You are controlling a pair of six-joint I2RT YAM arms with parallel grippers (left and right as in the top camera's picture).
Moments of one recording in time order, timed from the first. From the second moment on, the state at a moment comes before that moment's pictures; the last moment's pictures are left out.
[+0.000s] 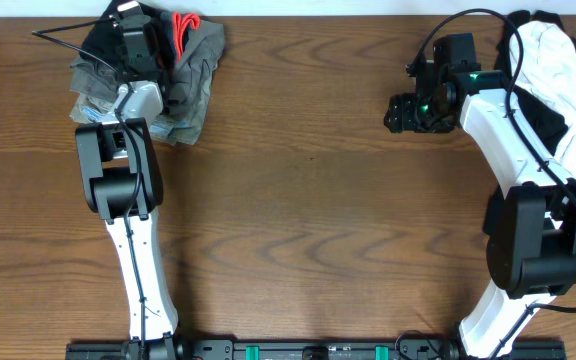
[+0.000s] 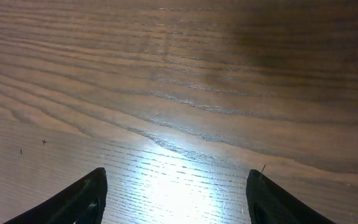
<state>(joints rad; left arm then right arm) 0.10 2.55 1.88 0.19 -0.24 -0.18 0.09 1.94 1.51 -0.79 -0.23 0.09</state>
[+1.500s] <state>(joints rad) 0.15 2.43 1.88 -0.13 -0.32 -0.55 0.09 1.94 1.51 -0.71 -0.23 0.06</state>
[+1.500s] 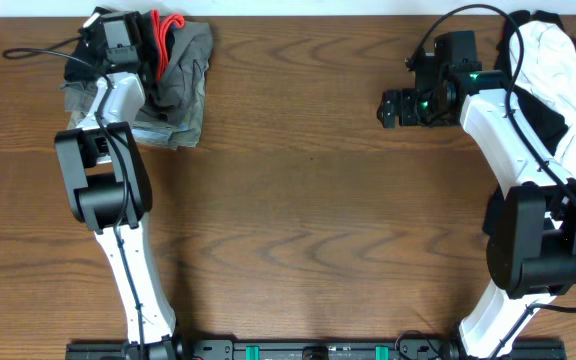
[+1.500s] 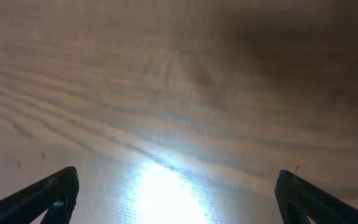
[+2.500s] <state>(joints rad) 0.11 2.44 1.86 0.09 0.05 0.01 0.09 1.94 1.51 -0.67 -0.24 0.06</state>
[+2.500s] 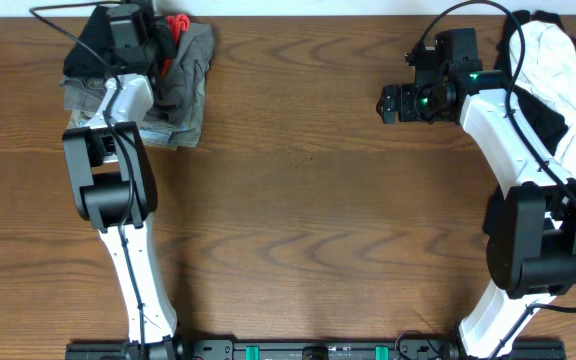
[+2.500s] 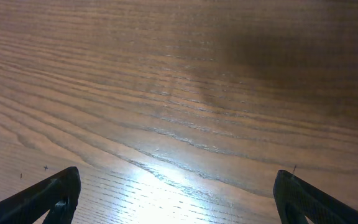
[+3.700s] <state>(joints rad) 0.04 1.76 1.85 -0.69 0.09 0.08 0.09 1.59 1.57 -0.73 -0.24 0.06</state>
